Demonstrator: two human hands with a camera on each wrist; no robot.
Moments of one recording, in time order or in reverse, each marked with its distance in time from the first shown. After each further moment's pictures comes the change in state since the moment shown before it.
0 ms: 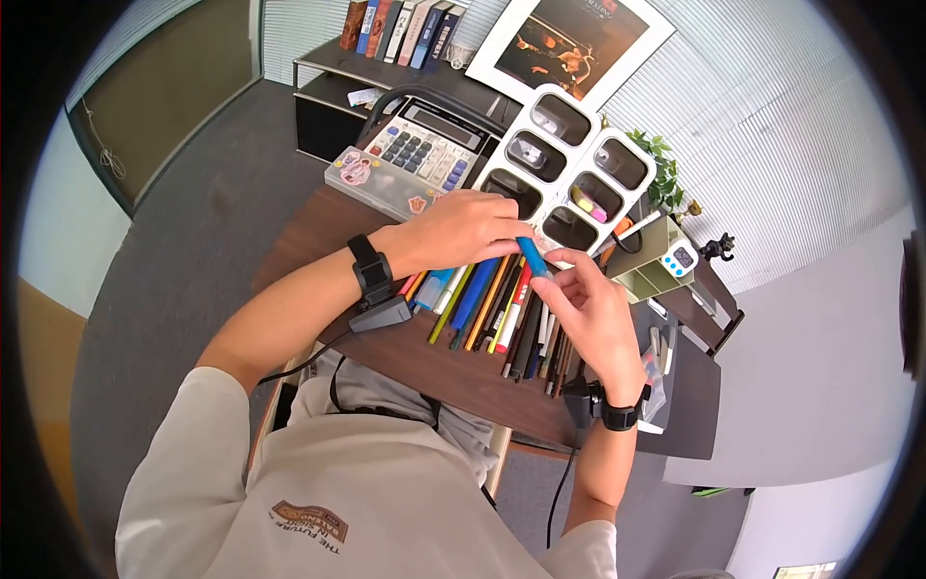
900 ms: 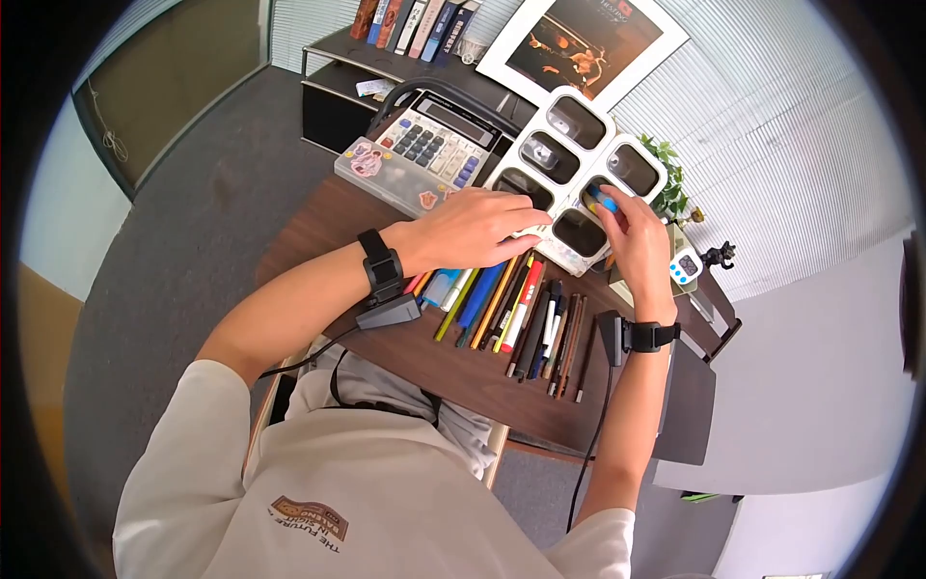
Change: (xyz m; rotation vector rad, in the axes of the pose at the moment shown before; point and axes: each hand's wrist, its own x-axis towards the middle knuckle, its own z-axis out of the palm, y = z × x) left_hand 0.002 0.007 0.003 -0.020 0.156 -0.071; right_hand 0.090 0.058 -0.037 -0.541 0.263 -0.295
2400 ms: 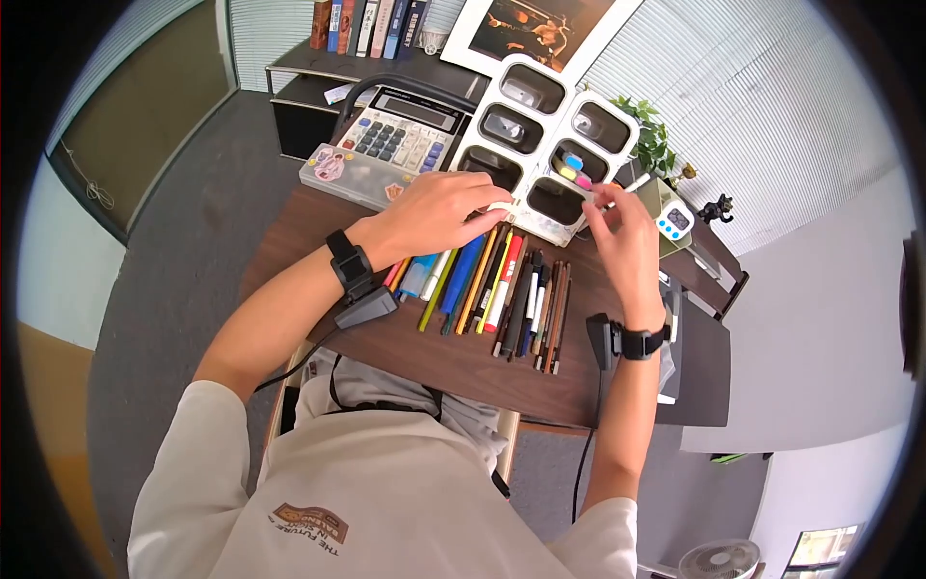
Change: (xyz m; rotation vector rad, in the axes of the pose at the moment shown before) left_hand 0.004 0.003 -0.002 -0.034 -0.145 -0.106; right_hand -0.050 0.001 -0.004 0.167 0.106 0.155
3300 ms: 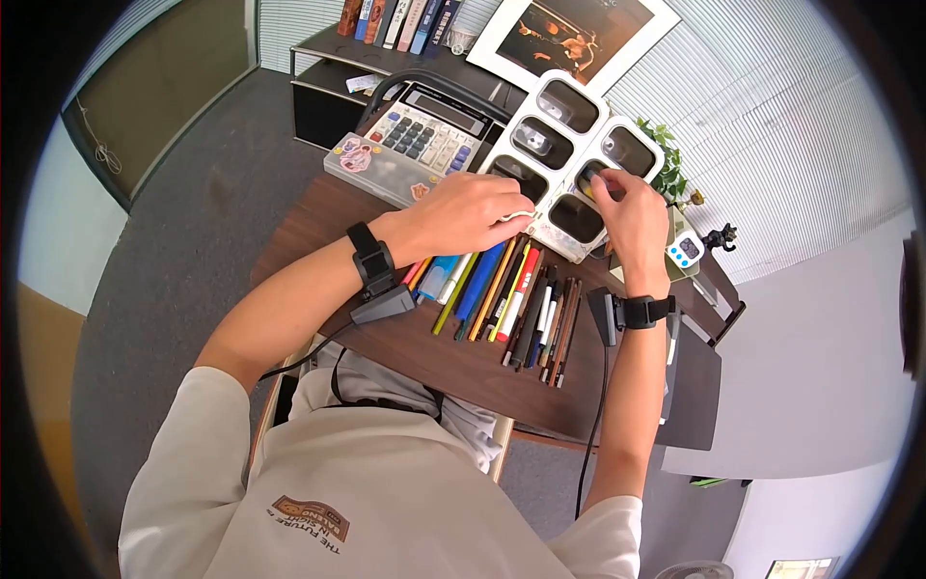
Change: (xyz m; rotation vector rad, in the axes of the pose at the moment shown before) left_hand -0.002 -0.008 0.002 0.043 0.081 0.044; right_hand 0.059 -0.013 0.022 -0.267 -0.025 0.075
